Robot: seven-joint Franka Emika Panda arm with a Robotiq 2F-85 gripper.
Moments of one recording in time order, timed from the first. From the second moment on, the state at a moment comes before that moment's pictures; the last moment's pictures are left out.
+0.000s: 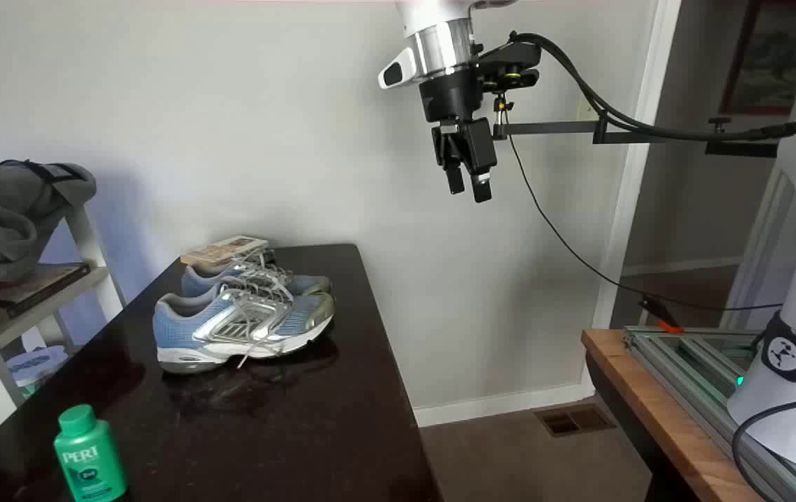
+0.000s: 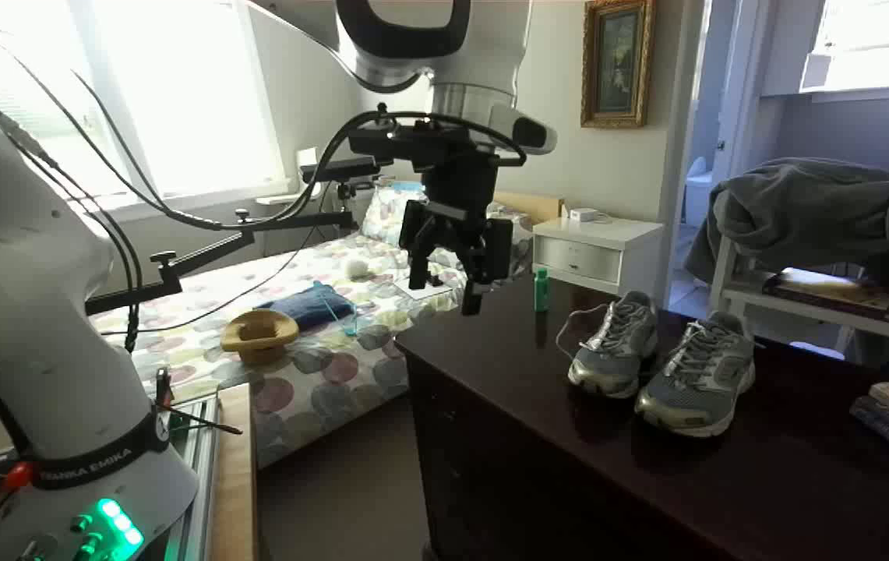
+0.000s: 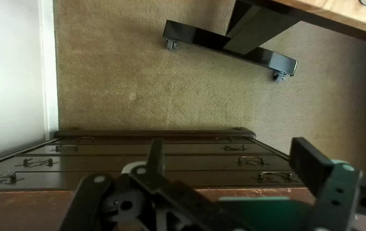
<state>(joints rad) -0.08 -0.17 -0.22 -2.25 -0.17 1.85 -0.50</state>
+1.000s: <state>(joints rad) -0.09 -0.16 -0.22 -2.24 -0.11 1.87 -0.46</state>
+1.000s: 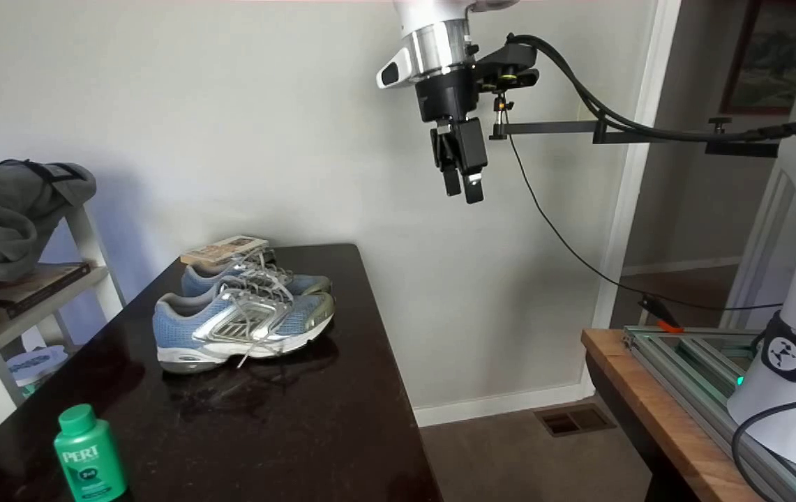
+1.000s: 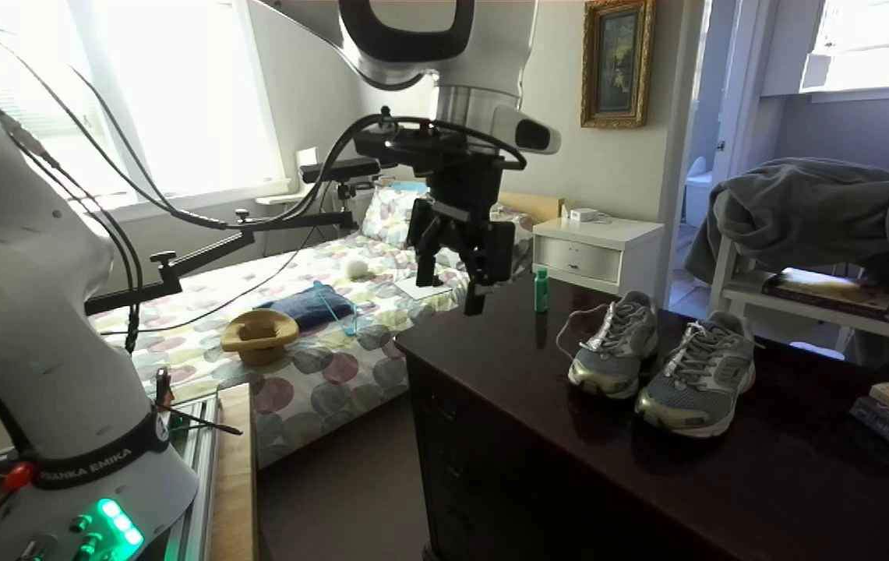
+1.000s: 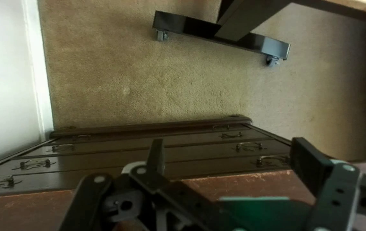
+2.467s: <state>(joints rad) -0.50 0.57 -0.27 -1.91 0.55 2.34 -0.23</state>
